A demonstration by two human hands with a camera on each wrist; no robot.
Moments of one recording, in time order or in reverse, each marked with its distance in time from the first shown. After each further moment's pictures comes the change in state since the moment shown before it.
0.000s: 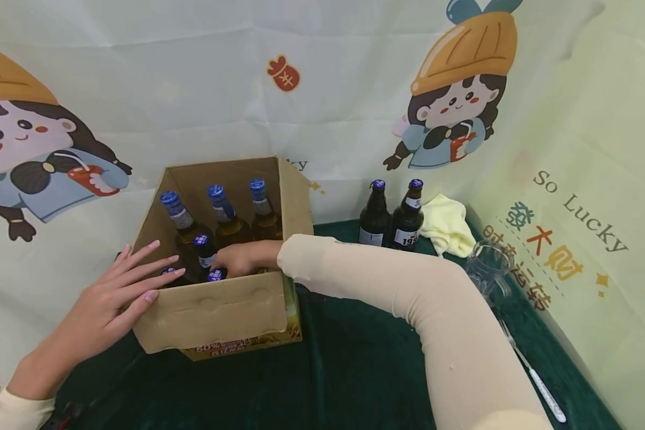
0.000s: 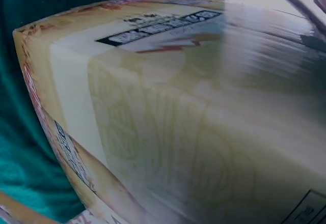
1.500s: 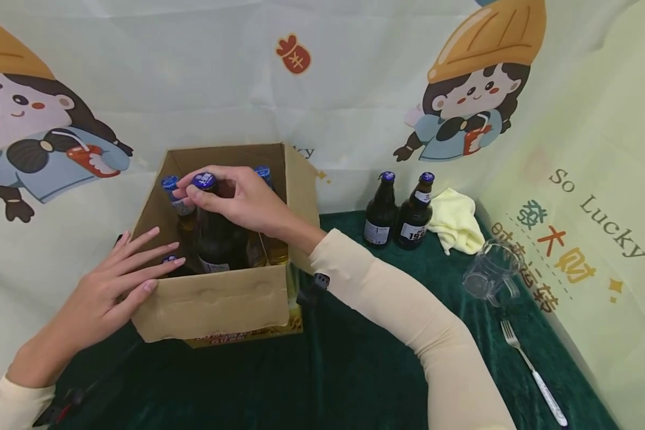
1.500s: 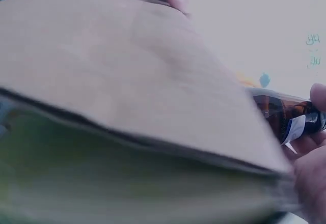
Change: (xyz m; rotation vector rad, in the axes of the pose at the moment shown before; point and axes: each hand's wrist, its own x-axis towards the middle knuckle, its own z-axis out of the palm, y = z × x) left_hand -0.001 -0.001 0.001 -0.056 0.039 0.002; right_hand -0.050 -0.013 -0.030 0.648 0.797 -0.457
